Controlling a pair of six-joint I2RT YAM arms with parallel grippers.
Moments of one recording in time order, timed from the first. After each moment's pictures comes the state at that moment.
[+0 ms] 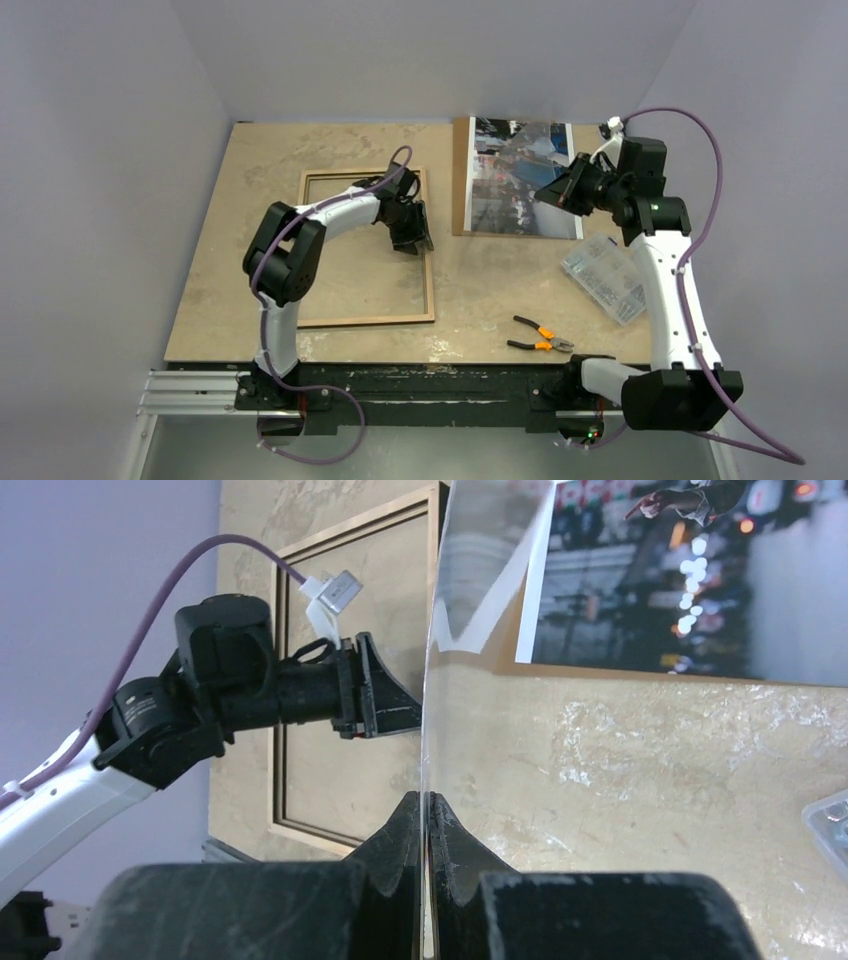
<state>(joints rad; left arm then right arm) -0.53 2.01 1.41 -0.53 0.29 -0.72 -0.03 1.18 1.28 -0.72 -0.51 0.49</state>
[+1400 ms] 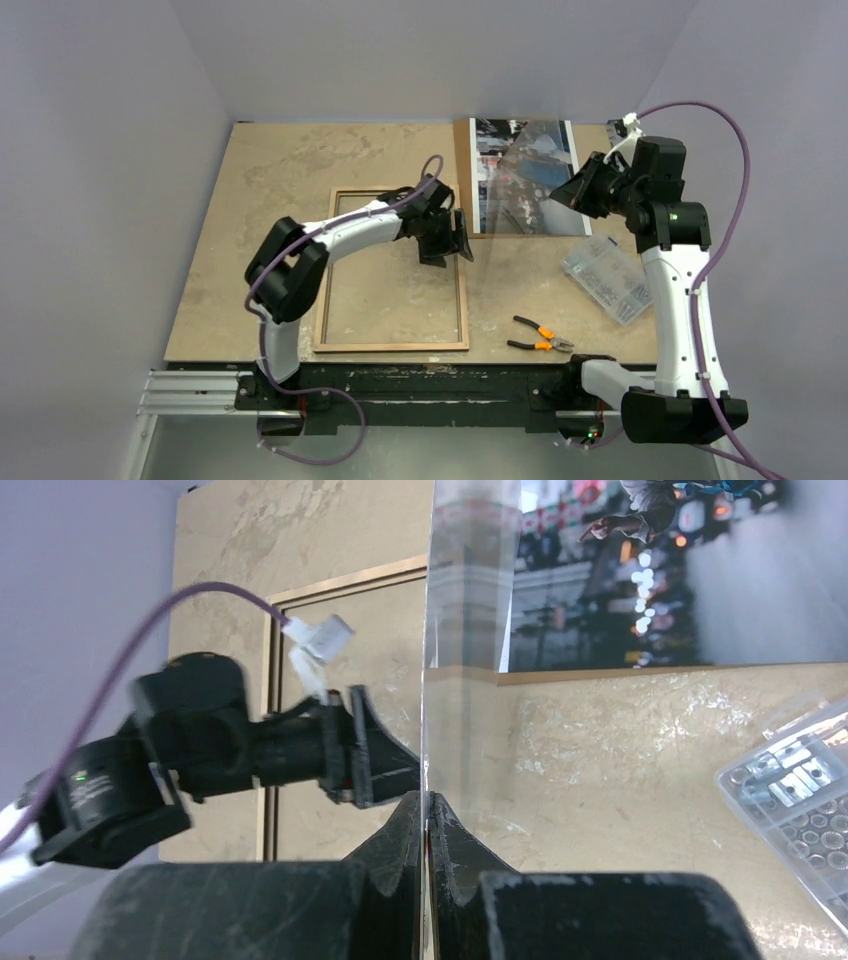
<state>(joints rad) -0.75 1.99 1.45 -0.51 0.29 -0.87 -0.03 1.12 1.40 -0.89 -0.39 0.43</state>
